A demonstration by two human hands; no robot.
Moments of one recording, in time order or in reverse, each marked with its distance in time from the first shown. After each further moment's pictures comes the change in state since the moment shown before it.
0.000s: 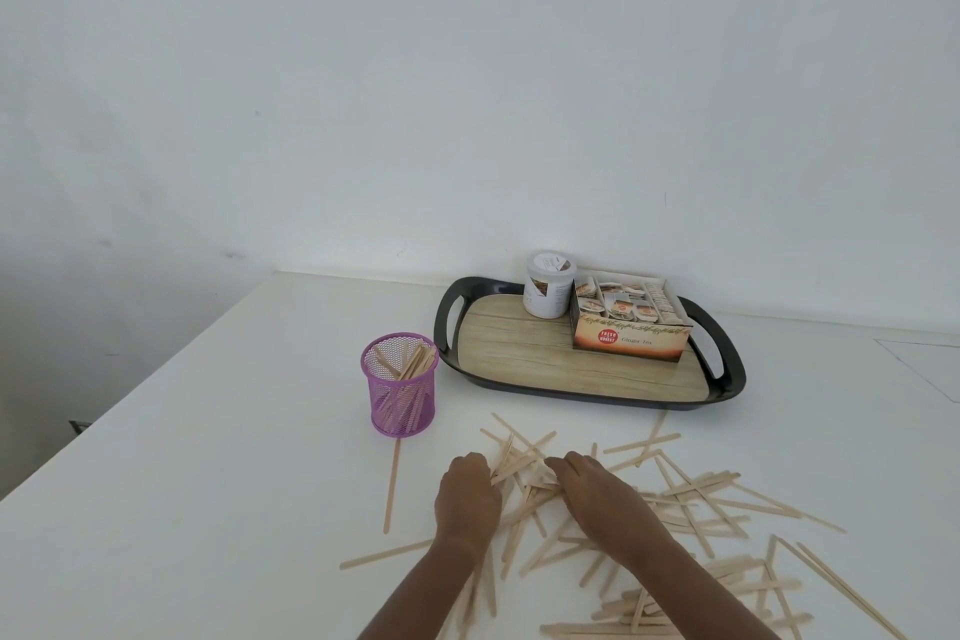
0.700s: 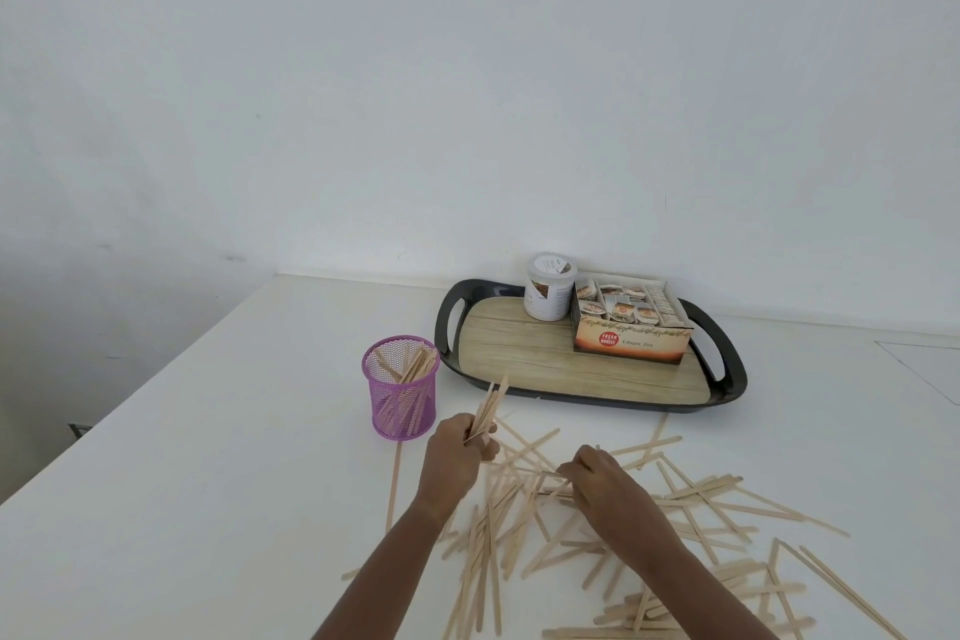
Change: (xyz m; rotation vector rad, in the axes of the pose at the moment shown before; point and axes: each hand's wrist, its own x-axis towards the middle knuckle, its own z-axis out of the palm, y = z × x) left_hand 0.019 -0.002 -0.032 -0.605 0.033 0.081; right_hand -0.004 0.006 0.001 0.042 0.118 -0.004
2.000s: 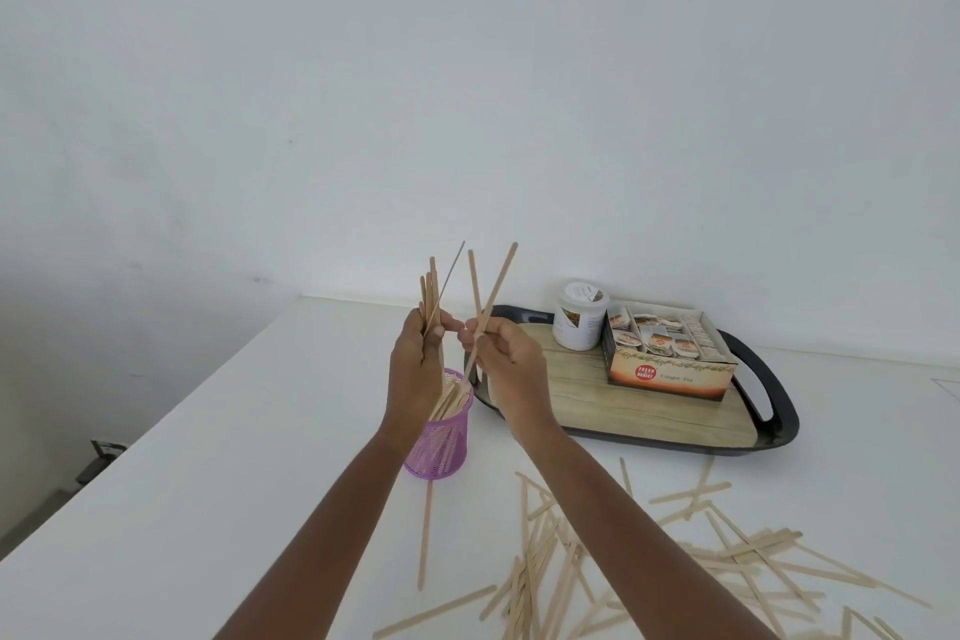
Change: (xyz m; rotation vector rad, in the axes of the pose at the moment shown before) left_hand 0.062 0.052 -0.084 -0.171 0.327 0.474; right_hand 0.146 -0.128 -0.084 1.321 0.449 0.170
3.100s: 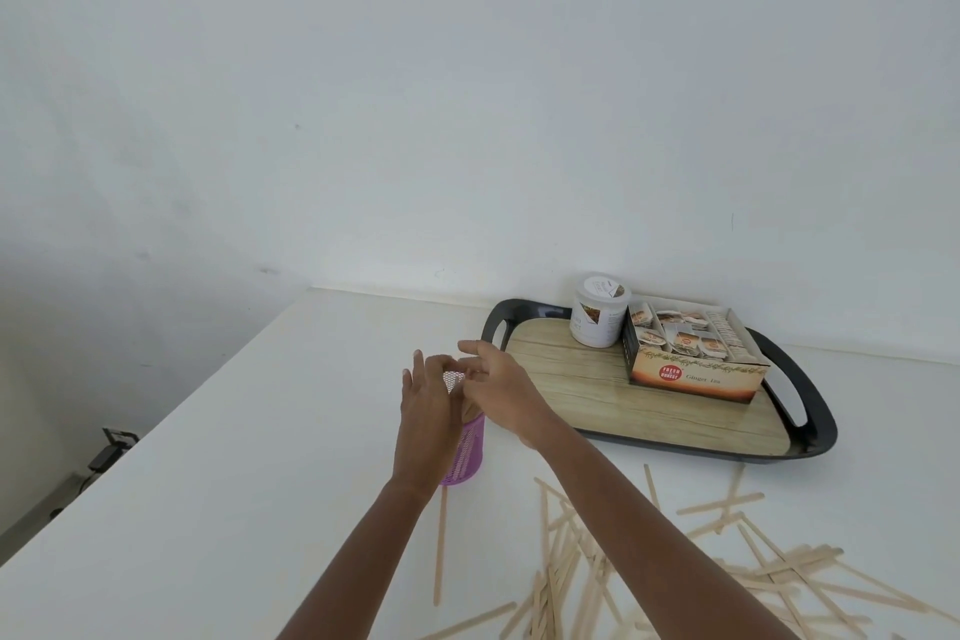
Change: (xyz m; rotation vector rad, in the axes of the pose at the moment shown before) left_hand -0.022 -0.062 0.002 0.487 -0.137 -0.050; right_hand 0.021 0.032 0.012 -0.400 -0.366 0.243
